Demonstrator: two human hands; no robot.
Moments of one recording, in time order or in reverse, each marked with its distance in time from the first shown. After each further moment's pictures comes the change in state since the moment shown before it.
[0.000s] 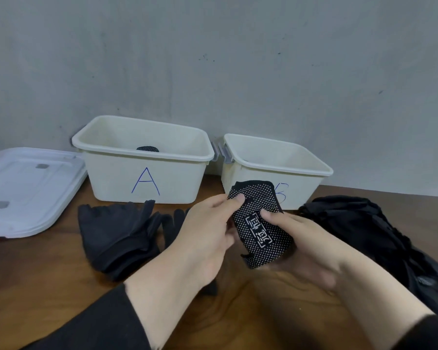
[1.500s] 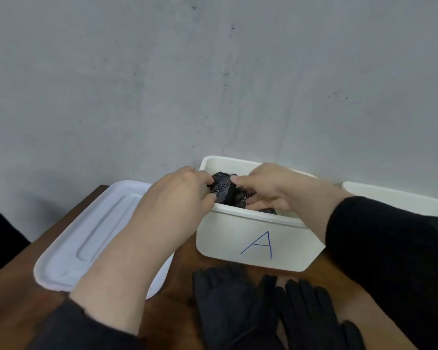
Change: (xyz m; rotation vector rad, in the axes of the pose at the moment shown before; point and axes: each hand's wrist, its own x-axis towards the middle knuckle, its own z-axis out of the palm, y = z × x) left_hand 0.029 0.213 -0.180 1.711 0.524 0.430; right_hand 0.261 -0.112 0.228 -0.541 -0.009 0.016
